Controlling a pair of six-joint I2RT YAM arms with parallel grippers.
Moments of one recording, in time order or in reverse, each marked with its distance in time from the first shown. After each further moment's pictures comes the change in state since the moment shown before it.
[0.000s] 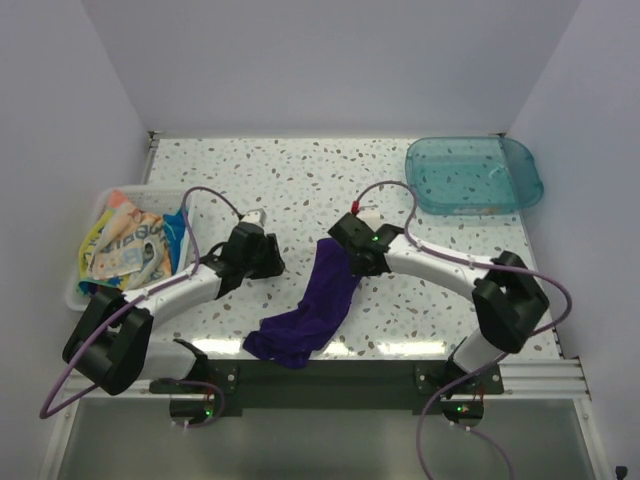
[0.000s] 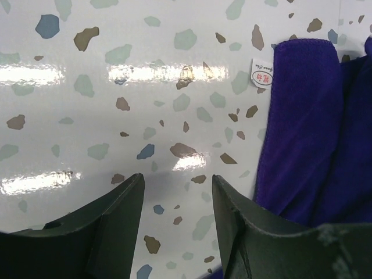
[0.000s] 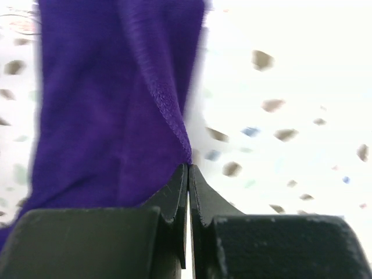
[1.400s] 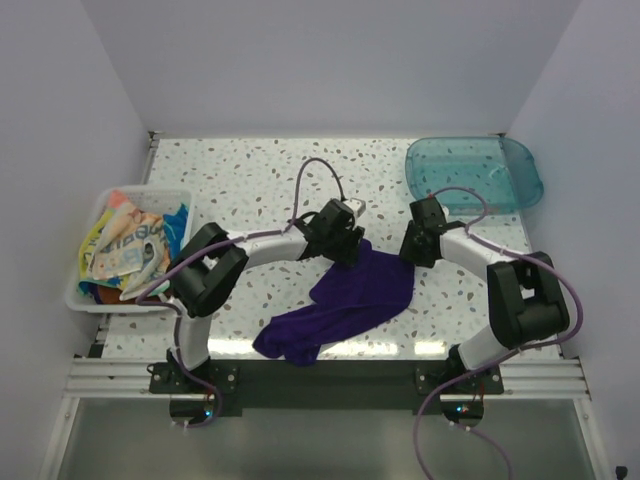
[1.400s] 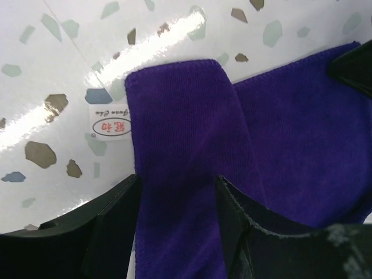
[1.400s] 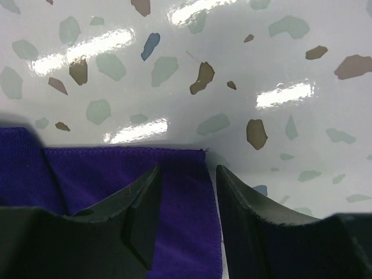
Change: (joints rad) left arm -0.283 0.652 0.681 -0.076 0.111 0.208; right arm -0.587 -0.138 -0.333 0.306 -0.252 -0.153
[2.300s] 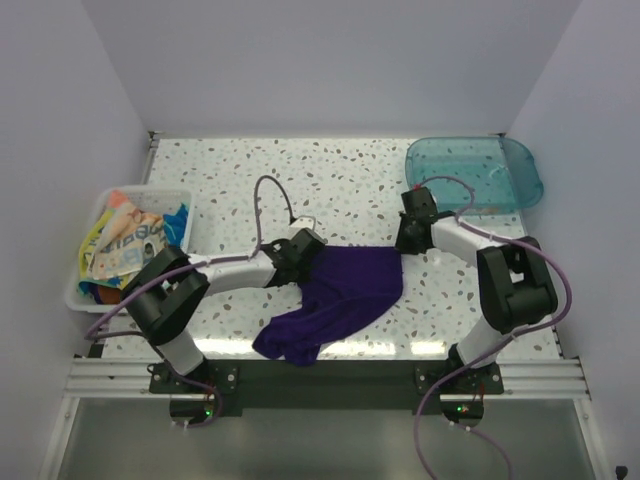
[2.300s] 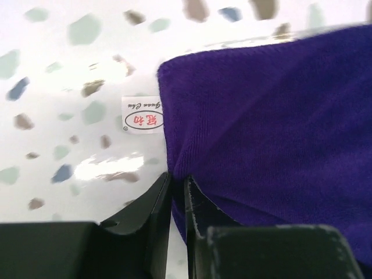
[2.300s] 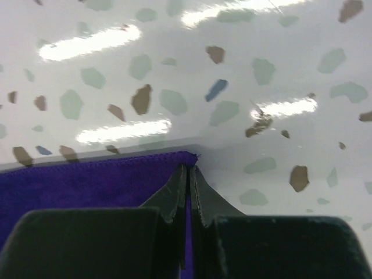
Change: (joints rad) left arm -0.029 -0.263 -0.369 -0.069 -0.402 -0.217; right arm 0.018 0.110 0.089 0.040 -0.050 -0.060
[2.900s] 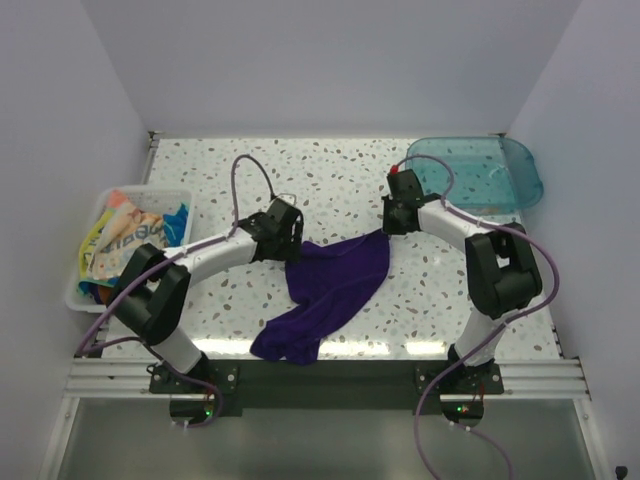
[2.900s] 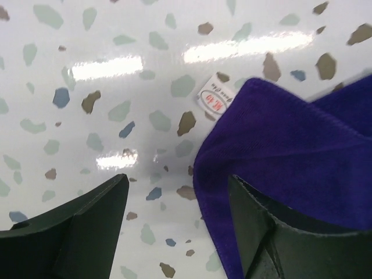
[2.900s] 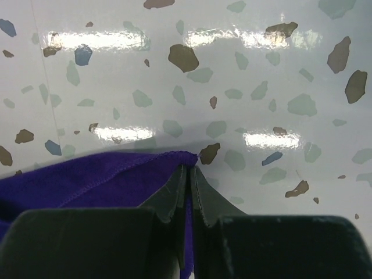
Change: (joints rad) left arm 0.208 -0.070 0.080 -0.163 0.072 0.156; right arm 0.062 0.121 0.219 -0.003 -0.022 -0.150
